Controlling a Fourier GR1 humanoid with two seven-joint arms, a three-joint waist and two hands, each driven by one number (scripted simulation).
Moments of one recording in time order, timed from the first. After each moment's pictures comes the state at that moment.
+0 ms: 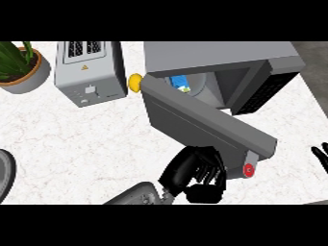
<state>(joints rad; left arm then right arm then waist) -0.53 0.02 -0.98 -1.15 0.20 0.45 -0.12 0.31 -0.39 -0.14 -1.80 -0.53 0.66 -0.35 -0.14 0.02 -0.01</state>
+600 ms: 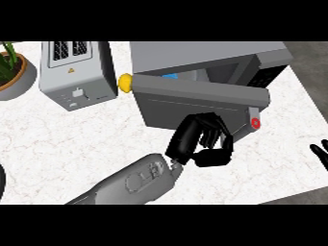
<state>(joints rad) -0.76 0.00 -0.93 -1.03 0.40 0.63 -0.17 0.29 -0.43 -0.11 -1.93 -0.62 0.62 -0.24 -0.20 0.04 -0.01</state>
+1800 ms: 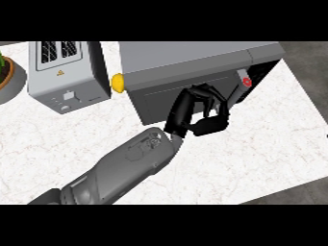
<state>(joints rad) -0.91 0.00 -0.85 -0.87 0.73 0.62 -0.34 0.25 -0.50 -0.16 -2.02 -0.77 0.54 -0.10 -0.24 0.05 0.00</state>
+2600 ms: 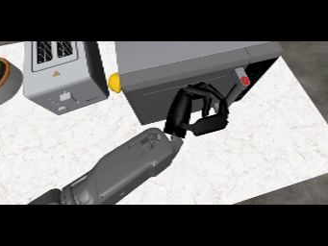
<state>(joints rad) -0.91 0.00 -0.86 -0.88 0.83 0.66 -0.46 0.23 -0.54 -0.15 -2.06 -0.85 0.56 -0.08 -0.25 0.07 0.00</state>
